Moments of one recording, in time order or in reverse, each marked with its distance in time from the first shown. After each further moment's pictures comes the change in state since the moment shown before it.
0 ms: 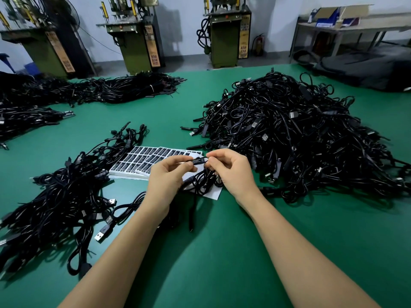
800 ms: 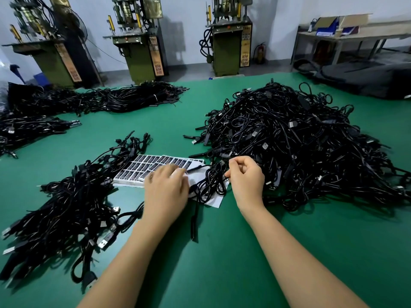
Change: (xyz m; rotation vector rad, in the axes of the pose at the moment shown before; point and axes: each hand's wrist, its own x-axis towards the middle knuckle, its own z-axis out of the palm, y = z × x) left_hand 0.008 -0.023 -0.017 1.227 0.166 0.567; right_hand 0.000 0.002 -0.004 -0.120 0.400 0.127
